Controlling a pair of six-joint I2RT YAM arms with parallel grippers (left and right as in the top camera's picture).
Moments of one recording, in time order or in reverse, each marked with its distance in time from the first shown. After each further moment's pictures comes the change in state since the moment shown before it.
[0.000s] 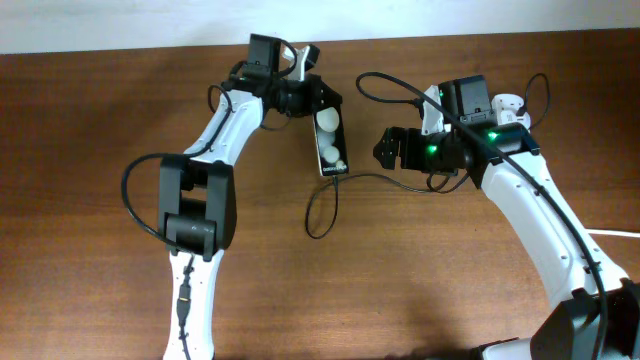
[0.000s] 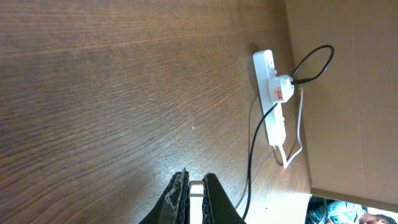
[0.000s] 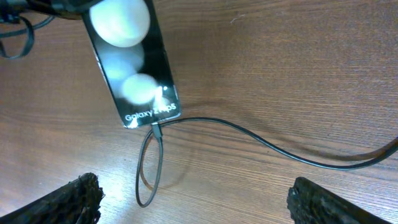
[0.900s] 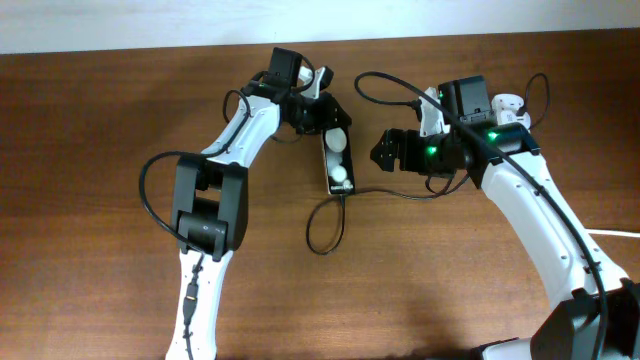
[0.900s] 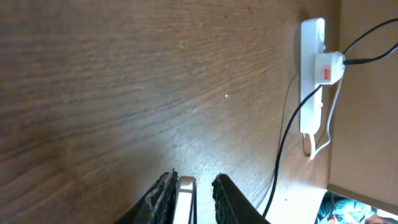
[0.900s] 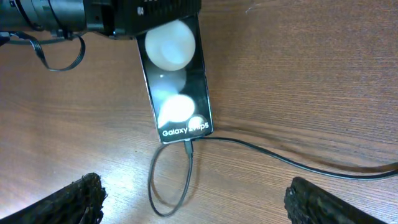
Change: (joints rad) left arm -0.060 0.032 0.000 -0.138 -0.101 0.003; right arm 0.000 0.000 0.000 -0.013 -0.052 -0.002
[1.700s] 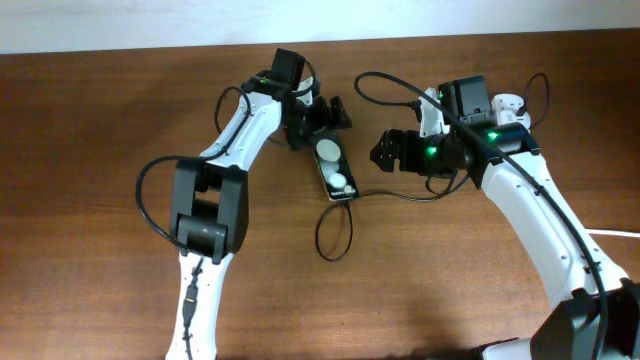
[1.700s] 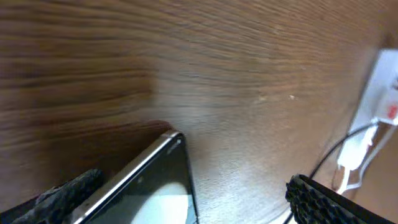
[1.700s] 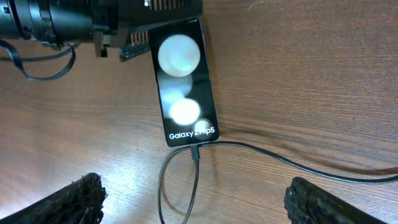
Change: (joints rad) left arm -0.009 -0.020 0.023 -0.196 -0.220 -0.166; right arm 0.000 0.000 0.000 -0.004 -0.008 -0.002
